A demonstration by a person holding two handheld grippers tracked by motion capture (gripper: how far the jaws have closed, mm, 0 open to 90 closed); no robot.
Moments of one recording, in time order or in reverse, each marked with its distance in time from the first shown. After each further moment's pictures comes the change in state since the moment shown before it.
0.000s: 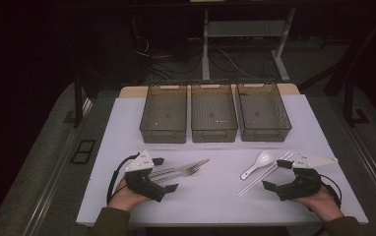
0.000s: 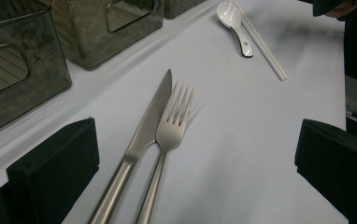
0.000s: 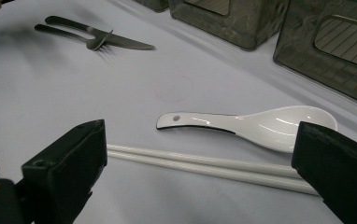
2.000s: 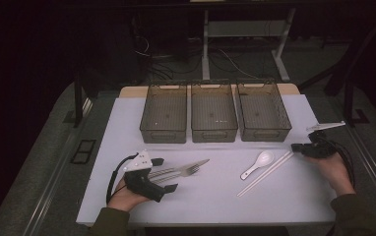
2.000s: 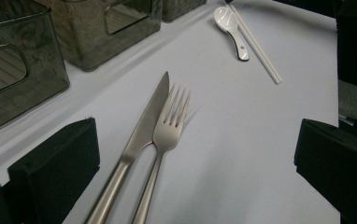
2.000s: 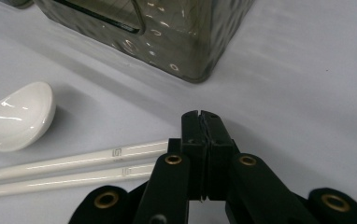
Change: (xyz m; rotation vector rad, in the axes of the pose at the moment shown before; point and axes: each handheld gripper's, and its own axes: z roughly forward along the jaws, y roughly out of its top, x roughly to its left) left arm 0.000 -0.001 -0.002 -0.012 -0.012 -0.016; right arm -0.135 0.009 0.007 0.245 -0.279 0.221
